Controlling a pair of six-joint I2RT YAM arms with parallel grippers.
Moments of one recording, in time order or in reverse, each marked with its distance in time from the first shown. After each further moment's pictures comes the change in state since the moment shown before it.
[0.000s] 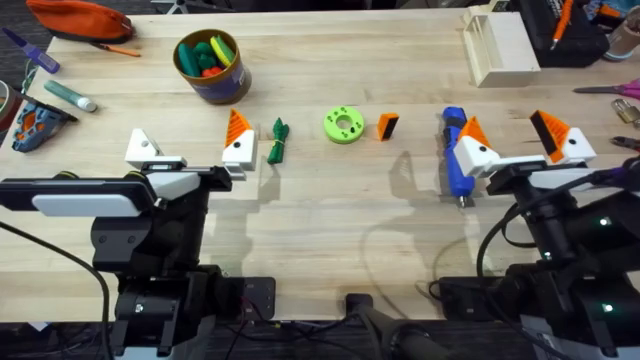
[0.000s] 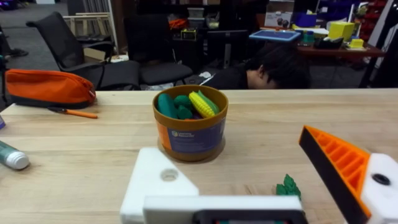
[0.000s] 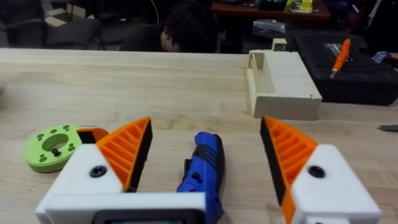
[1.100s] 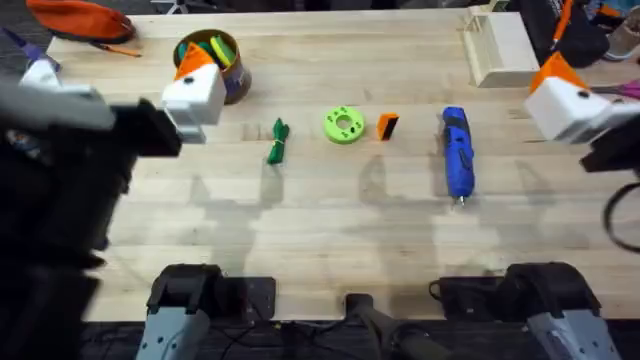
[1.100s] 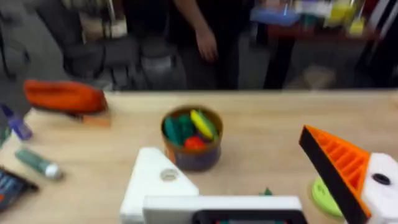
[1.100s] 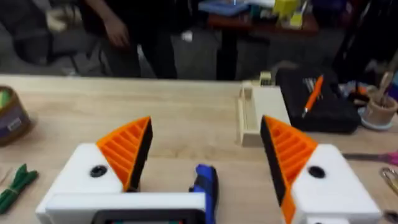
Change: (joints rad) left arm 0.000 0.400 0.679 -0.437 0.000 0.001; right arm 0.000 0.277 0.616 -0.361 0.017 0.000
